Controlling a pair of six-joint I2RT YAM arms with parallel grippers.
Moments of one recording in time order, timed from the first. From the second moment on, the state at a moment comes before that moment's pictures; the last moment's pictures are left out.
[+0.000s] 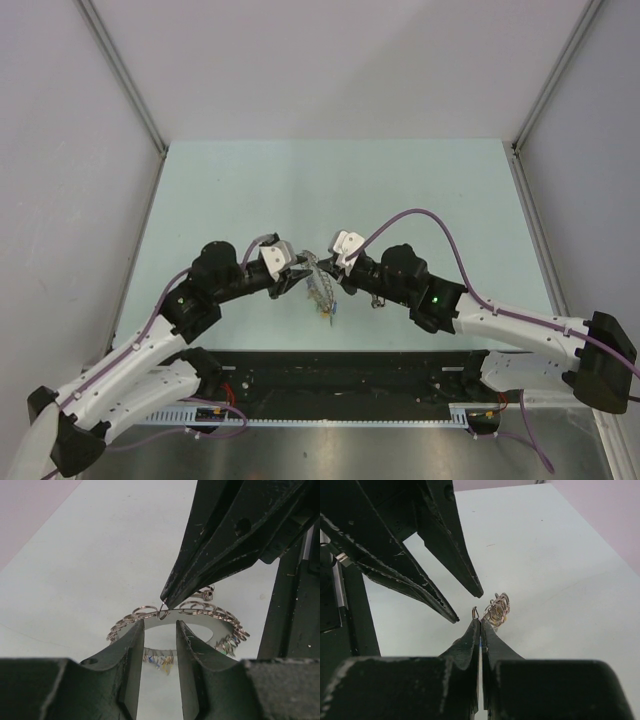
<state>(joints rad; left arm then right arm) -0.70 0.74 0.65 -0.11 0.40 0.26 1.06 1.13 0.77 0.24 -0.03 -0.19</state>
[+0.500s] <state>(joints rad) -0.70 0.79 0.67 -0.12 0.46 0.26 1.05 1.13 0.77 0.24 -0.10 -0.20</state>
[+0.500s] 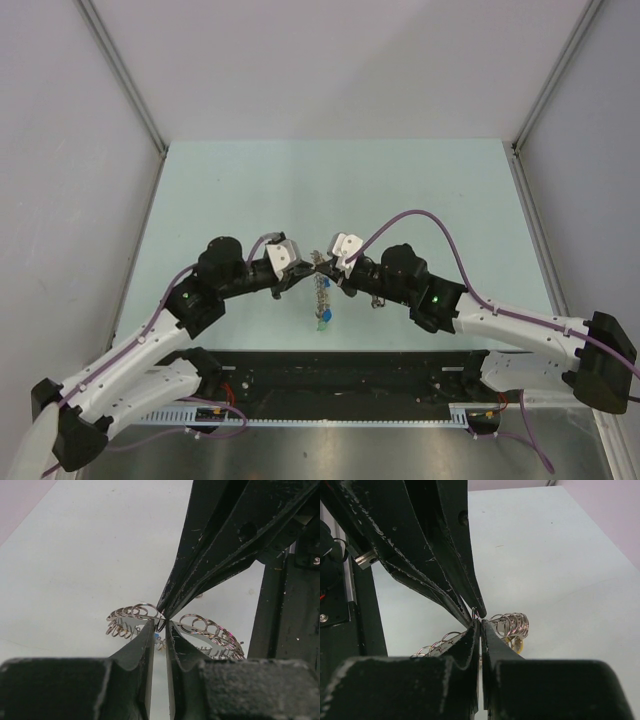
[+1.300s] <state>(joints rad) -0.69 0.82 0.67 -0.14 0.43 0.18 1.02 1.11 0.78 0.20 -0.09 -0.13</state>
